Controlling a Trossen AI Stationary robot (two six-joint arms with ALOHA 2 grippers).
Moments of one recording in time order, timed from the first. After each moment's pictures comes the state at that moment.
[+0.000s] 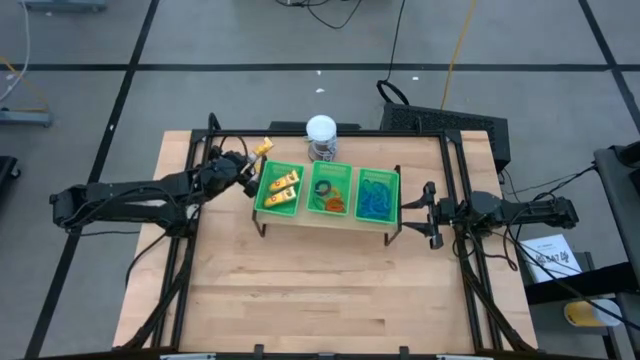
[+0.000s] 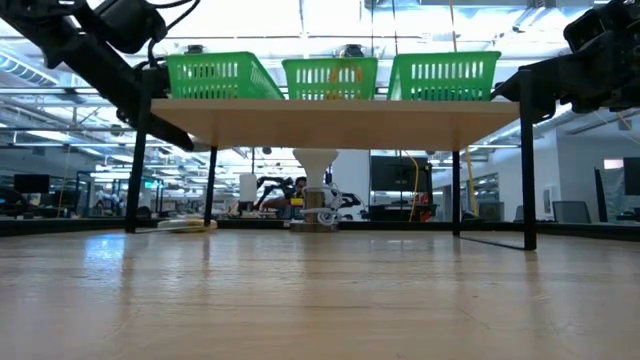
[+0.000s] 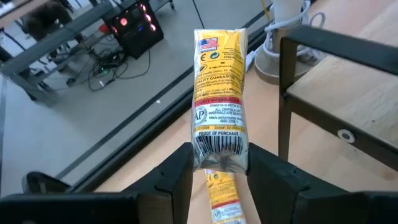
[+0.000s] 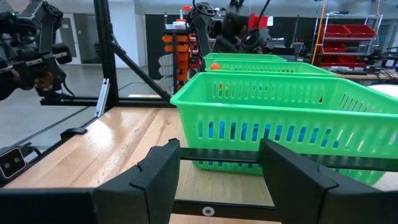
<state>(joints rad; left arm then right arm) 0.32 0.87 0.45 -0.15 -0.58 -0.05 0.08 0.02 0.01 0.02 0.05 -0.01</state>
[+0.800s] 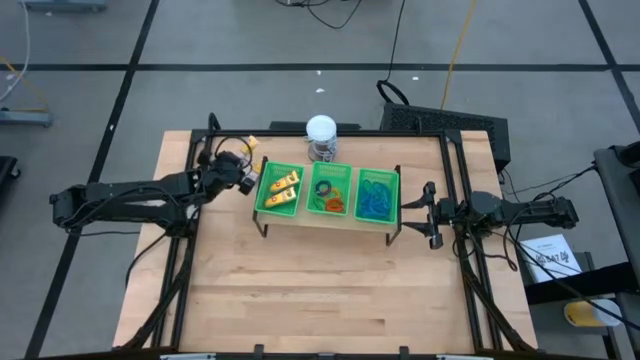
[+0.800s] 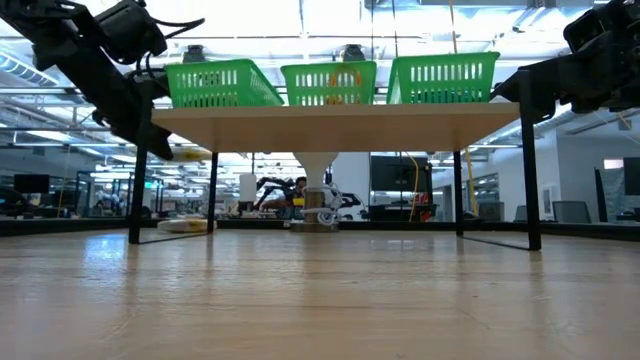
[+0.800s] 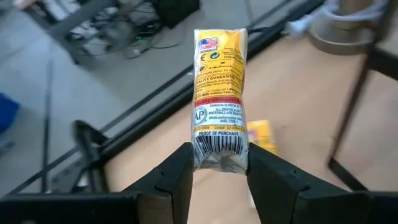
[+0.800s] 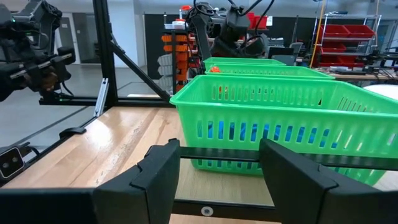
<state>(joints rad) 0.32 0.87 0.45 -0.34 -0.71 -0.21 0.08 0.02 0.01 0.02 0.05 -0.01</state>
